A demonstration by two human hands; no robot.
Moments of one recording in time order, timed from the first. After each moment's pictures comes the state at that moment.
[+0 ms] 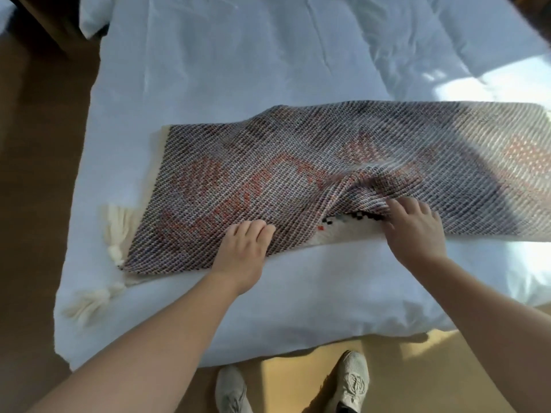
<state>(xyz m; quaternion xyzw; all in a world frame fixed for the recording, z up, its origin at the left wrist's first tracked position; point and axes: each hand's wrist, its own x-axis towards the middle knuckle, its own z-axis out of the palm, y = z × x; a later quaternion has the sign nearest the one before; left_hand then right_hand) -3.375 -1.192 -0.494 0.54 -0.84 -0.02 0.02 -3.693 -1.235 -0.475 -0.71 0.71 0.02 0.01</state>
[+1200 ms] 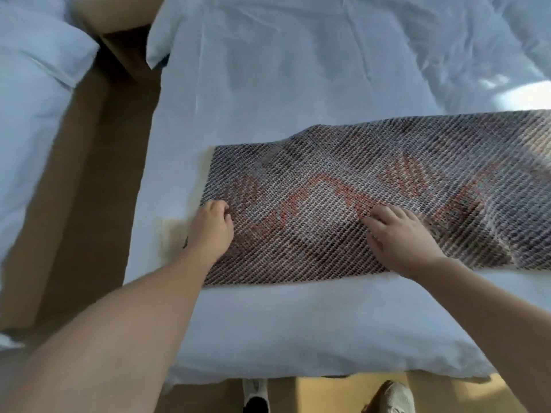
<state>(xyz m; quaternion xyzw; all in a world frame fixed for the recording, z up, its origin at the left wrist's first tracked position) -3.273 -1.258 -0.468 0.80 -0.59 -0.11 0.05 -3.631 -1.271 -0.476 -0.86 0.50 -0.05 0.05</state>
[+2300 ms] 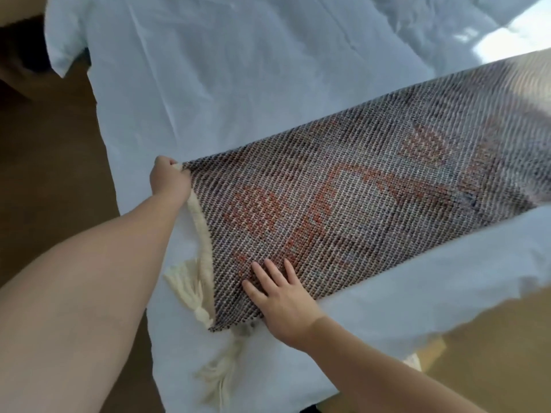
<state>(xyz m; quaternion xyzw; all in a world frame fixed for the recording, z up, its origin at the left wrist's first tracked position) -3.112 -1.433 -0.480 0.80 -0.50 -0.25 0.20 -3.298 -1.194 -0.485 -0.84 0.47 0.12 0.24</state>
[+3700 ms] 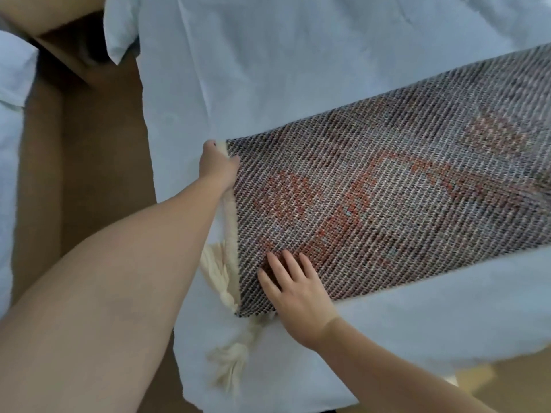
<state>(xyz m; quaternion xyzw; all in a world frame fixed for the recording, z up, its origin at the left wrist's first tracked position) -3.143 -1.417 -0.478 0.79 -0.48 -0.32 0.20 -3.290 -1.187 -0.516 -0.86 0.48 -0.01 0.16</state>
